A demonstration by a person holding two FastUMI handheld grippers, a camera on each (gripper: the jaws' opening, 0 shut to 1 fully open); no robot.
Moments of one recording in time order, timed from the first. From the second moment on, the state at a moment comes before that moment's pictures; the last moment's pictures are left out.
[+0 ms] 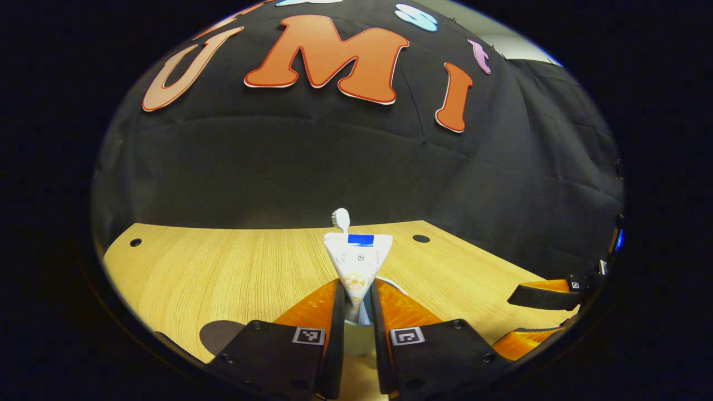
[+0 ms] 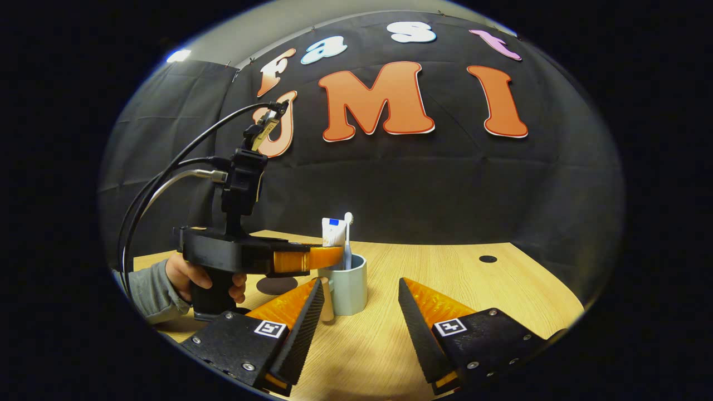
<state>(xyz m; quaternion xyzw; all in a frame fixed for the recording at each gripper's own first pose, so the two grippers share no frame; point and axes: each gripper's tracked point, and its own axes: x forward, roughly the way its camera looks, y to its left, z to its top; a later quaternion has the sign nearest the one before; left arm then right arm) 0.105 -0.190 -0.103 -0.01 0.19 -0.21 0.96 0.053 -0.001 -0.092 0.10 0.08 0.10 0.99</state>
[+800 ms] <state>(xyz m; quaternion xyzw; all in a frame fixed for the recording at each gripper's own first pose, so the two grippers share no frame) 0.061 -0.099 -0.033 0.04 0.13 -0.15 0.98 0.083 0.039 -0.081 0.05 0.12 0.12 0.98</state>
